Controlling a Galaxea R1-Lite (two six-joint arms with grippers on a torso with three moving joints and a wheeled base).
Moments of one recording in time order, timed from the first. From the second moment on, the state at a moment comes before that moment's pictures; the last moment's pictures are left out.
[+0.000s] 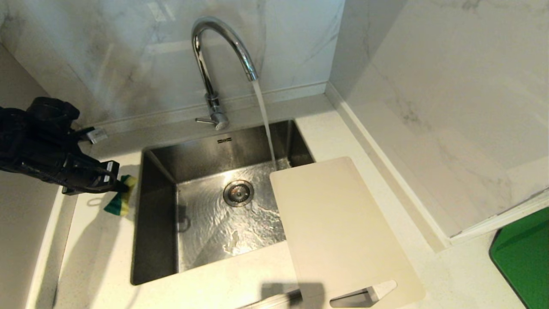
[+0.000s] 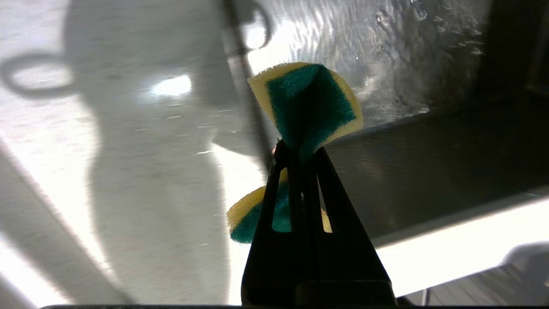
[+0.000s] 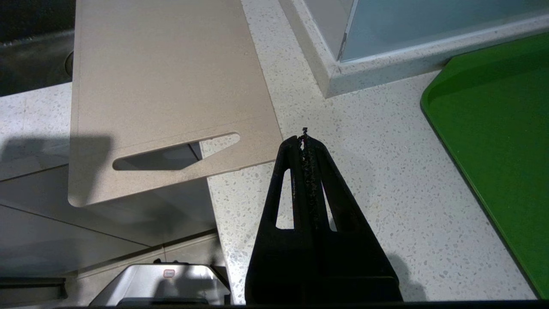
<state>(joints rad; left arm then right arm) 0.04 1.83 -1.50 0.55 -0.20 -0.09 0.00 0.00 0.00 0.00 0.00 0.01</state>
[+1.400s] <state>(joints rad) 0.20 1.98 -1.52 0.58 -0.14 -0.01 0.00 0.00 0.00 0.00 0.00 0.01</state>
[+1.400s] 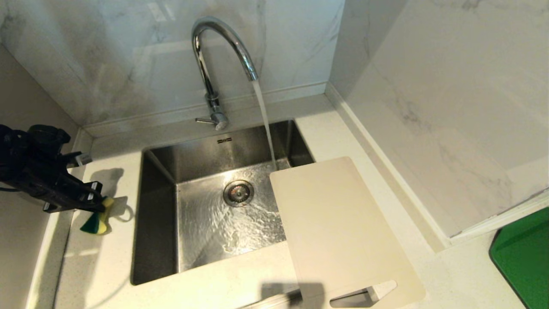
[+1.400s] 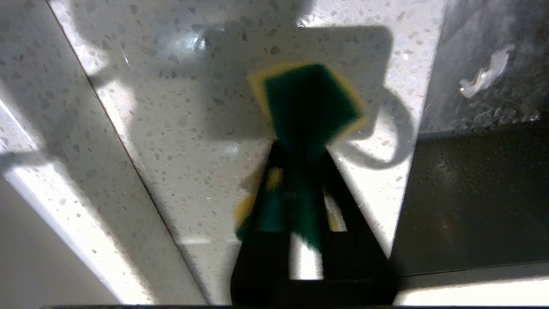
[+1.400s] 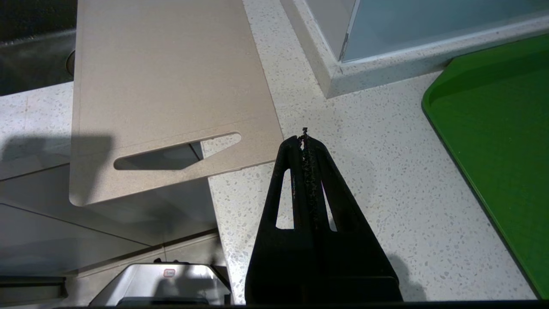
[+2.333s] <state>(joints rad) 0.08 1.82 -1.62 0.62 -0.21 -0.22 0.00 0.00 0.00 0.00 0.00 0.01</state>
